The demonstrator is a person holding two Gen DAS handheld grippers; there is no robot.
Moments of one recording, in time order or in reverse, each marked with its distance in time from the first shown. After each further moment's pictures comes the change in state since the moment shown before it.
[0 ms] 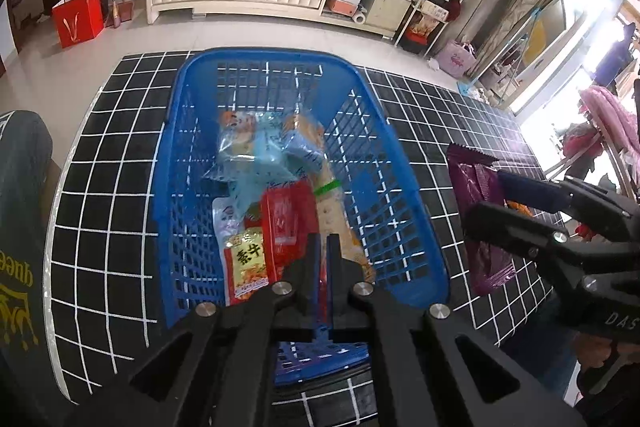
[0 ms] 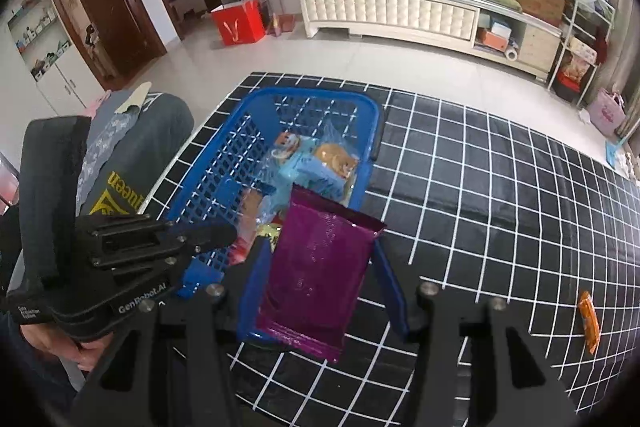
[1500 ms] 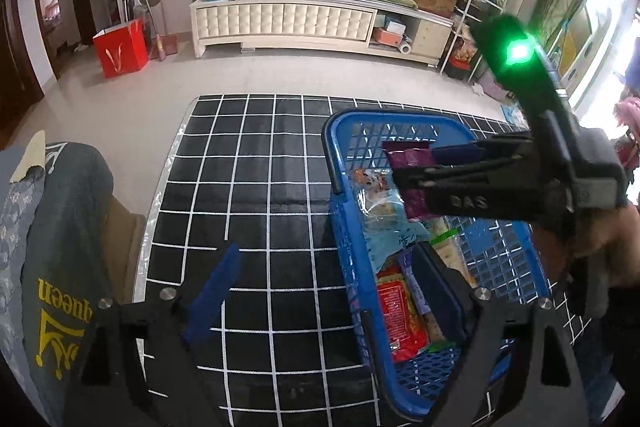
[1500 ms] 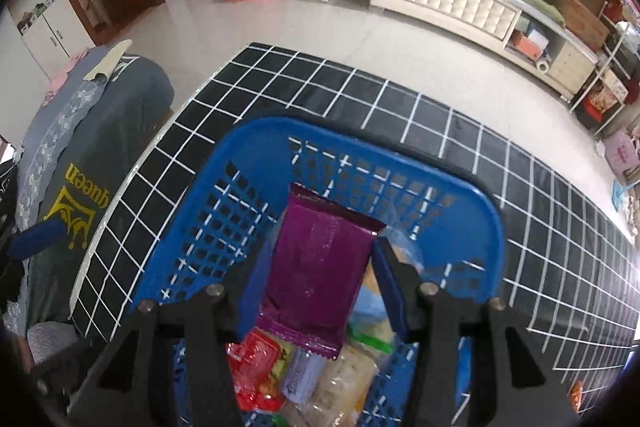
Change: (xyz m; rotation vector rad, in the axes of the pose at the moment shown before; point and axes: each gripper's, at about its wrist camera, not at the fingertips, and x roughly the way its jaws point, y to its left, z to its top) left arm -0.034 0.093 0.030 0.029 -0.109 0.173; right arm 0.145 0.051 0.100 -0.112 0.161 -0.049
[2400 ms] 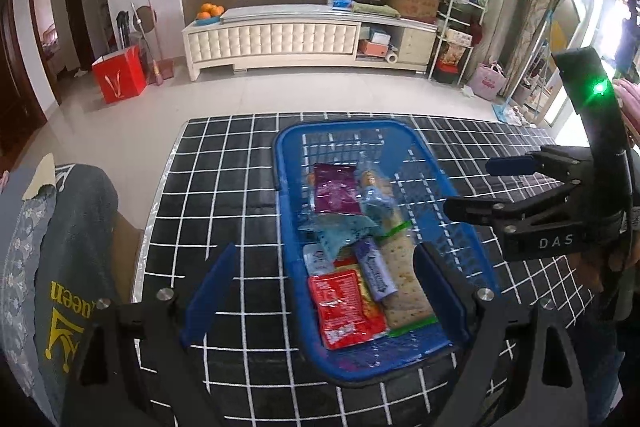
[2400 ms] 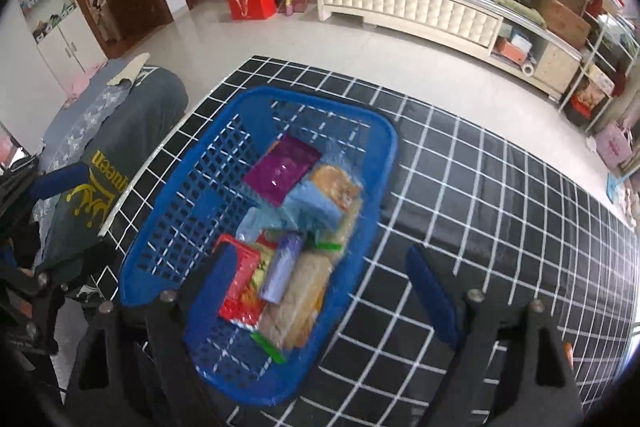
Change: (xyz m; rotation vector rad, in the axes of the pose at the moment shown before) left arm -0.051 -0.067 -0.019 0.061 -0.066 0.019; right arm -0.095 -0.039 -0.078 0.012 -0.088 0.020
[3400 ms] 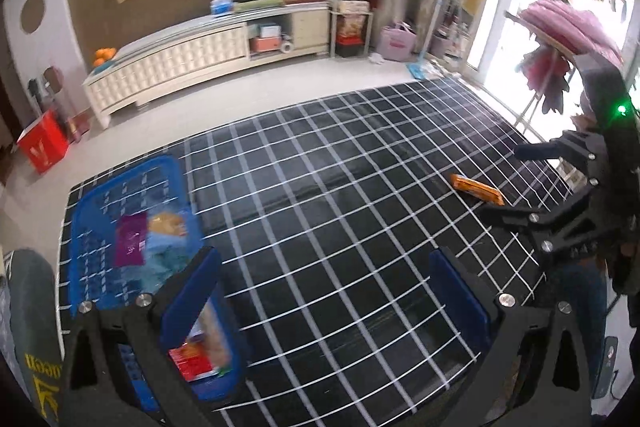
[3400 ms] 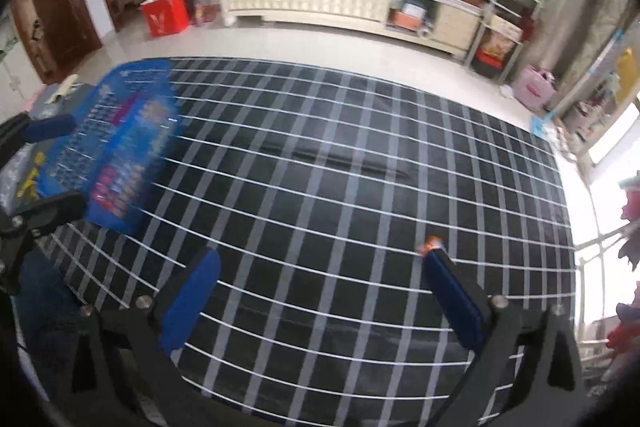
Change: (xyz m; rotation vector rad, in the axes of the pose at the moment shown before) left arm 0.045 -0.233 0.012 0.282 0.040 -0.180; right arm -0.088 -0.180 -0.148 0.163 -0.022 -0.227
